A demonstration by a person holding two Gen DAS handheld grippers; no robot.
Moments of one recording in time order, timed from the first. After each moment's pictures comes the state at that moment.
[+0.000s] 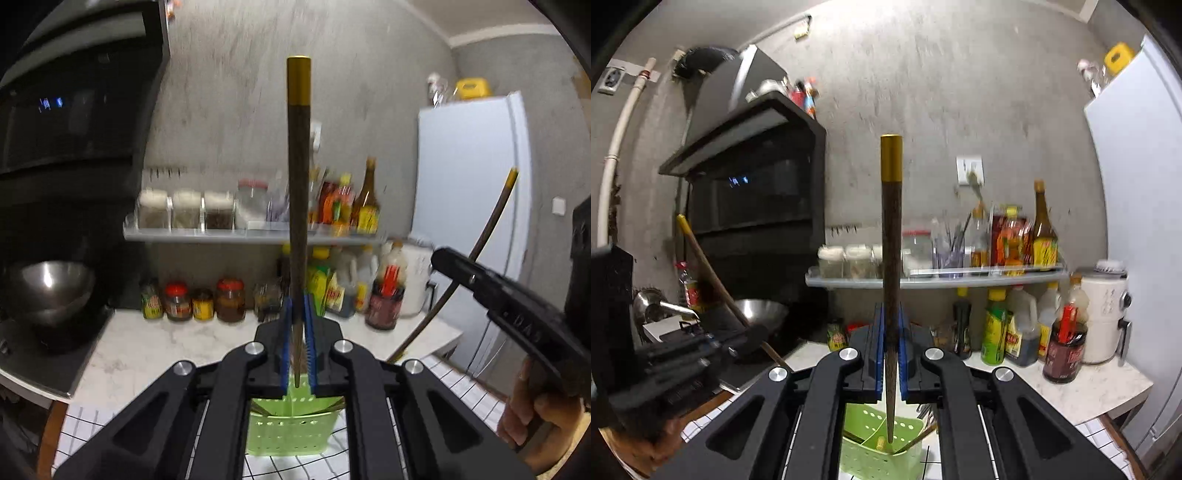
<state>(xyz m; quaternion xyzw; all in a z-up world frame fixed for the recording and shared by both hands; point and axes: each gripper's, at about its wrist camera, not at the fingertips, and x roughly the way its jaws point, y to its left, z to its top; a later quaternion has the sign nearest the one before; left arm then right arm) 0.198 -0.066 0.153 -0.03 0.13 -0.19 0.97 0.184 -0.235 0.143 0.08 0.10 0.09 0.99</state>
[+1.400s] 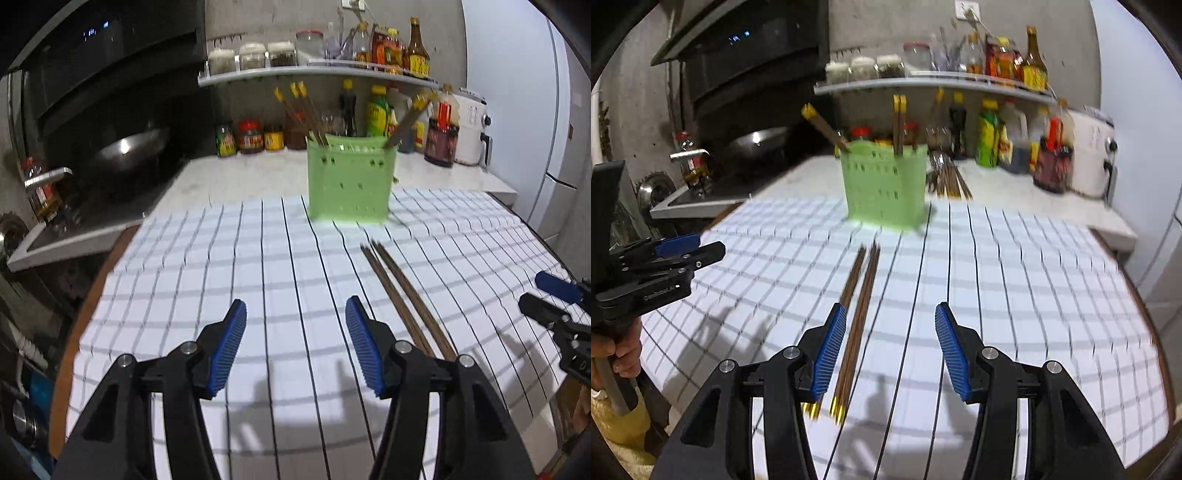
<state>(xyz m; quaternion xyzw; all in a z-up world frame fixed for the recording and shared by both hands) 0.034 -0.025 0.010 0.05 0.36 -0.06 0.93 0.001 -0.207 -0.009 0.05 0.39 0.10 0.92</state>
